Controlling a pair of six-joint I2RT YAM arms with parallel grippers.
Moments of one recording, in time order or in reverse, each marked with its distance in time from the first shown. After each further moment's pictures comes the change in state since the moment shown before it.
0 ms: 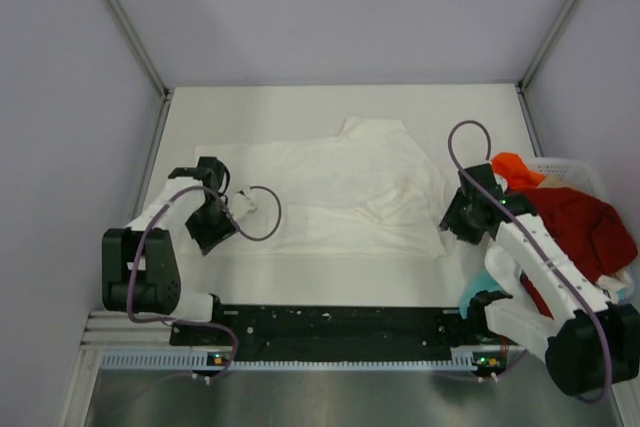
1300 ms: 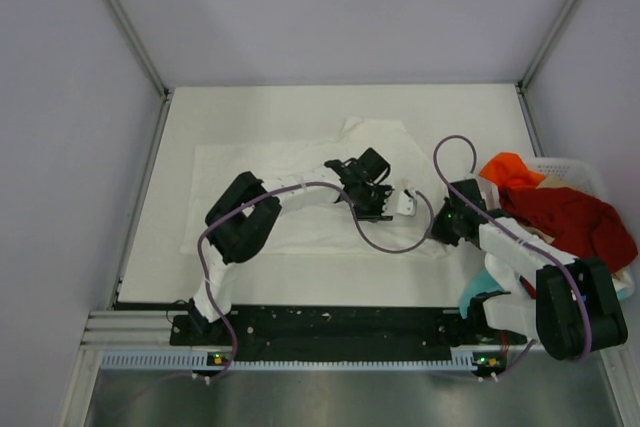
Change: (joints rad) left arm -0.832 0.654 0.674 0.485 0.523 -0.008; right arm -0.002 0.131 -0.207 0.503 -0.137 0.071
